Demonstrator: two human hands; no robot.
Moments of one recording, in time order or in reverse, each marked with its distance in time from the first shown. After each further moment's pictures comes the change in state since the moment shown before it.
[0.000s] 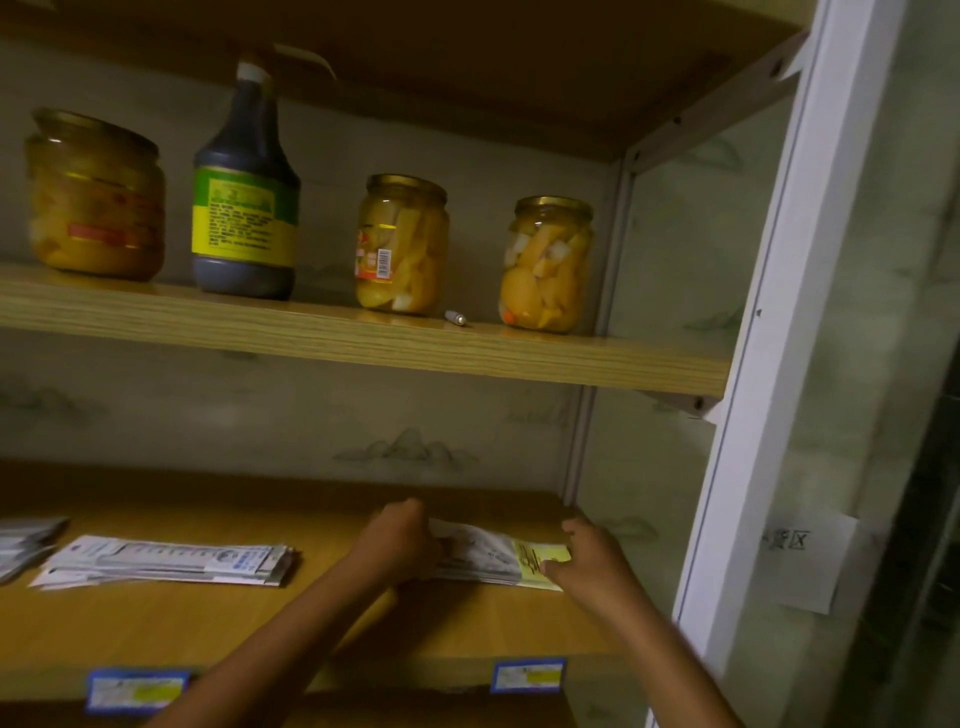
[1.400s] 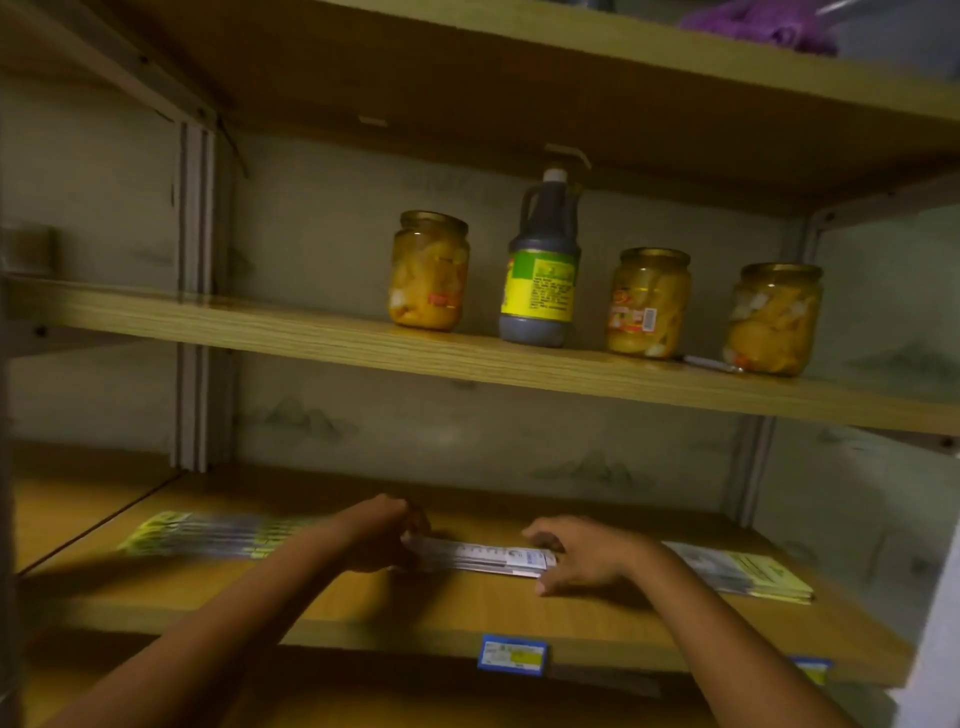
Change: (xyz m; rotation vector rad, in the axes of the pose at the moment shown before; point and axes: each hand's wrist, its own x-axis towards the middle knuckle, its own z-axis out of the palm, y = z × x) left_hand -0.067 -0.282 -0.187 0.279 -0.108 0.310; right_hand -0.065 -0.265 0.116 -0.330 -0.518 -0.364
